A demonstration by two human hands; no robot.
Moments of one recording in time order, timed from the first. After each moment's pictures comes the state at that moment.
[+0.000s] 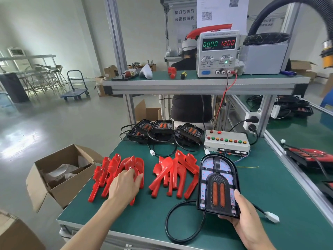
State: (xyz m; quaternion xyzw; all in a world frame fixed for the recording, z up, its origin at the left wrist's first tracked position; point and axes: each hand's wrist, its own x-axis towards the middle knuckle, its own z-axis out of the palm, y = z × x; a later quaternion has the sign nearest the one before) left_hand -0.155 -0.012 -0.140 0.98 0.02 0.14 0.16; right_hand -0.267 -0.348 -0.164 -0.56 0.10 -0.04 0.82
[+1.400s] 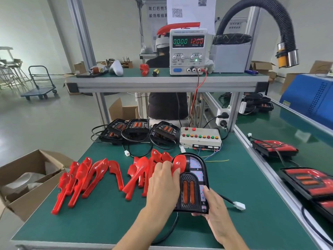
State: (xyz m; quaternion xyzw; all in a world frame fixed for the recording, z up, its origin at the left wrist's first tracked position) left_hand -0.216 -0.195 -0.094 0.90 -0.12 0.17 0.39; right_hand -0.265 -0.351 -0.182 -0.59 0.10 -0.06 0.80
